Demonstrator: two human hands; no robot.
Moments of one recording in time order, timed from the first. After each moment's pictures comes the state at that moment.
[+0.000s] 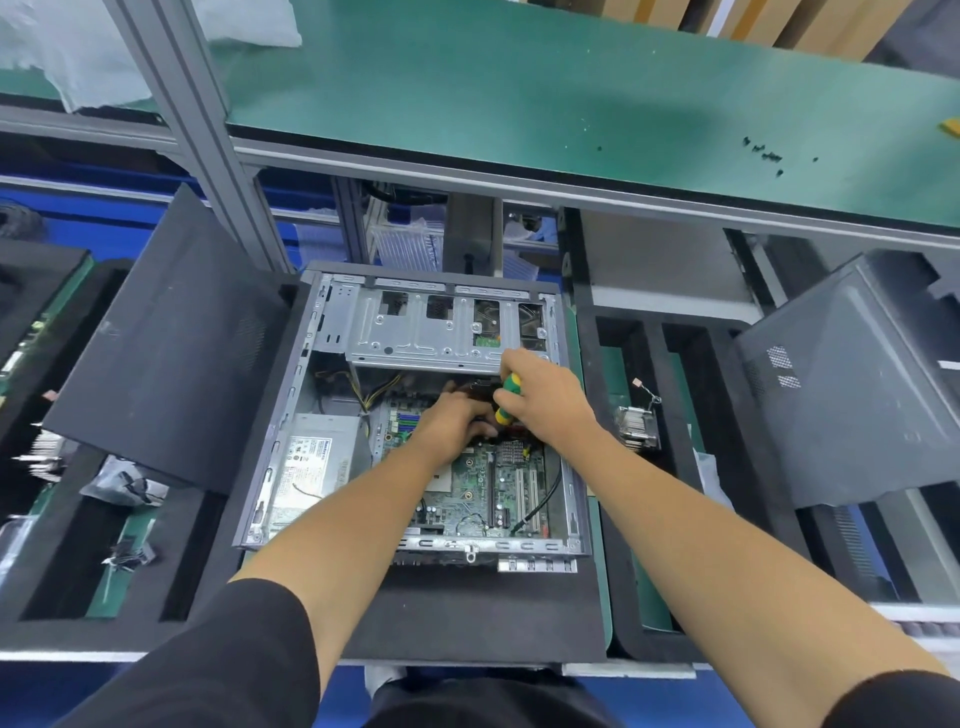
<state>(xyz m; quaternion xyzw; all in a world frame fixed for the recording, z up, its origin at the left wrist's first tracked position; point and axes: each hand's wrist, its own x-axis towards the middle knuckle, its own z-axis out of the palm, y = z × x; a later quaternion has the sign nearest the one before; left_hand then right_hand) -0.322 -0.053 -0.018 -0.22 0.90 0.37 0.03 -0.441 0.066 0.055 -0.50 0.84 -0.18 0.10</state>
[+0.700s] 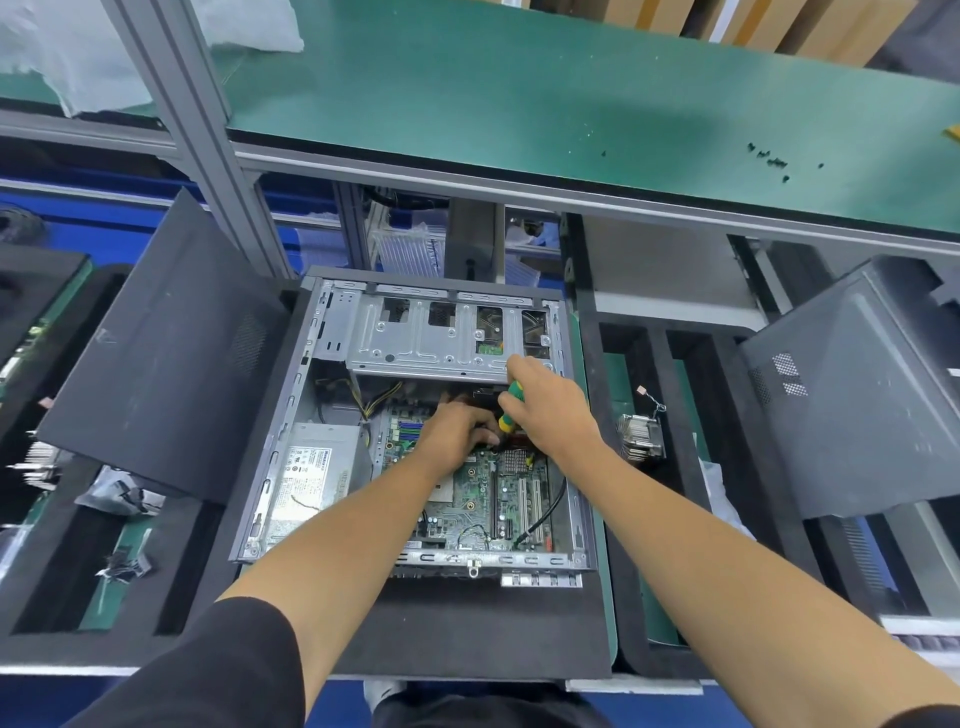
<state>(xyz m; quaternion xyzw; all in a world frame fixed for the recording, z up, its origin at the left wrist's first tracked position) -0.326 -0.053 -0.024 -0.25 0.89 0.38 0.05 -0.437 0.064 0.050 -0.50 0.85 -0.15 0.05</state>
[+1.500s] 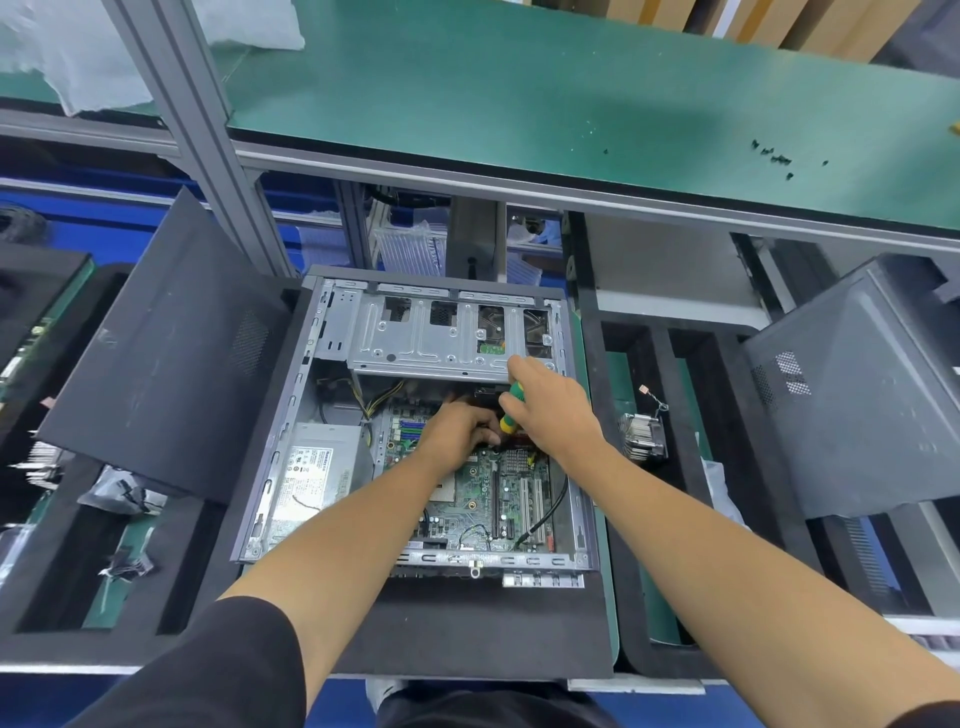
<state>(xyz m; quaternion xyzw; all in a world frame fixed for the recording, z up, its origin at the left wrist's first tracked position) -0.324 -0.053 -0.024 -0.24 0.90 0.37 0.04 -0.435 0.064 0.054 -0.50 0.85 -0.14 0.06</state>
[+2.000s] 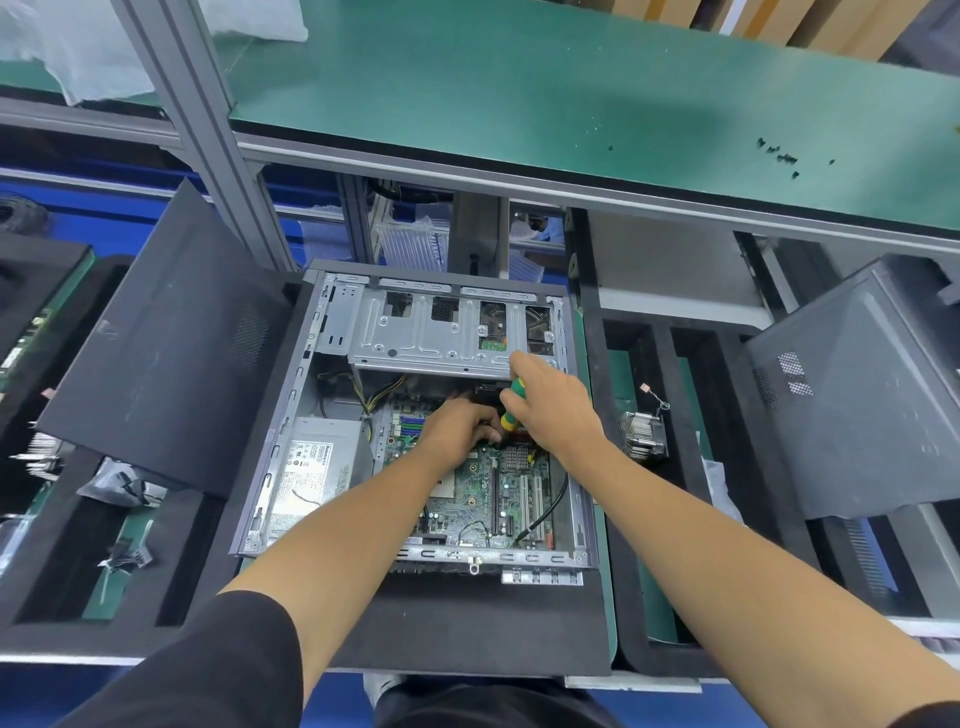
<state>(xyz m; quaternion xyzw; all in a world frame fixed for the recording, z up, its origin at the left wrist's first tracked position) -0.324 -0.052 -0.022 -0.23 0.90 0.37 0.04 -0.435 0.064 0.054 -0.49 0.85 -0.15 0.06</state>
